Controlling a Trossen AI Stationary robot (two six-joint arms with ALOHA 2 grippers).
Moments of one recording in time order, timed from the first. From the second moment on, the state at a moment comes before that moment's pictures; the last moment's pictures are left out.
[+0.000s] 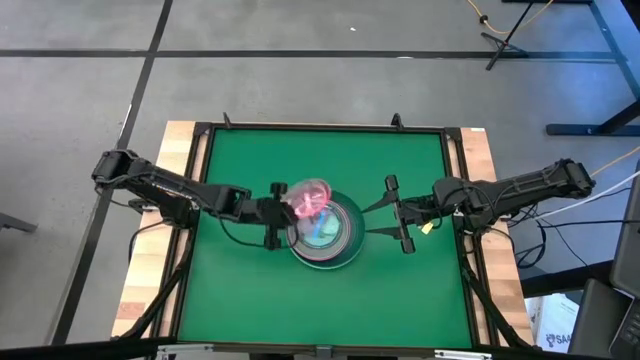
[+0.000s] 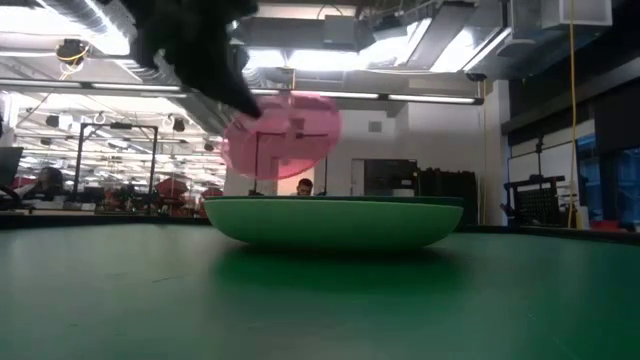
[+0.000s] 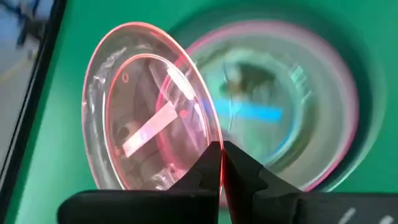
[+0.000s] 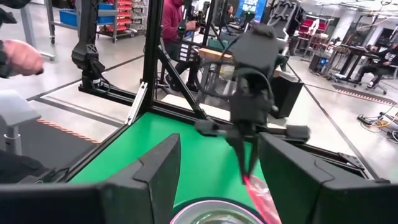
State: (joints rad) left arm -0.15 1.36 0.87 -0.33 -0.32 0.11; right arm 0.22 1.02 0.75 0.20 -0.04 -0.20
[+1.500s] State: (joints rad) left arm -0.27 1.40 0.87 -0.25 -0.15 -0.01; right arm 0.22 1.02 0.75 0.15 -0.04 -0.22
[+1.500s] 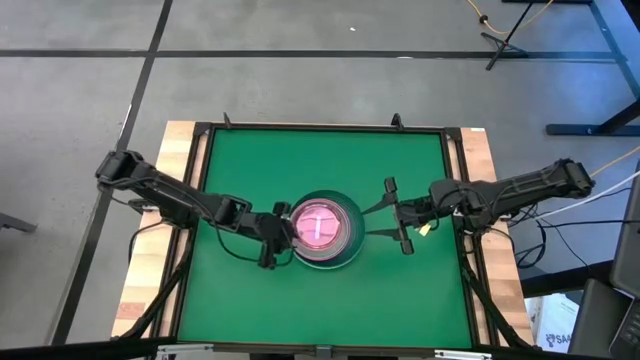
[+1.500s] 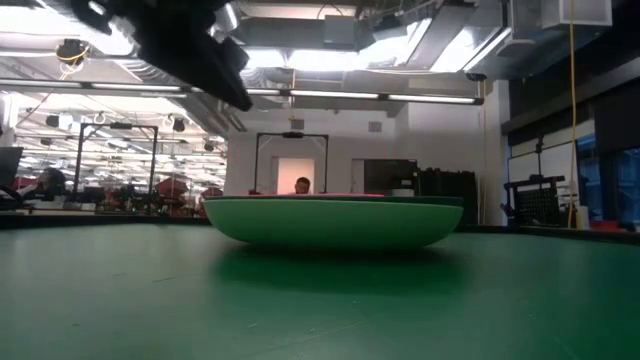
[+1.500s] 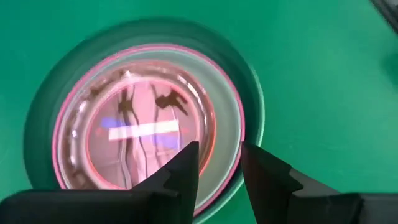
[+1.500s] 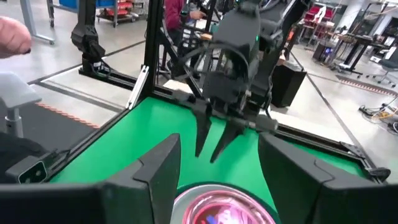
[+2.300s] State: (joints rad) left arm -0.20 0.95 0.40 0.30 -0.25 0.10; right arm 0.21 1.11 0.75 0.04 0.20 -0.24
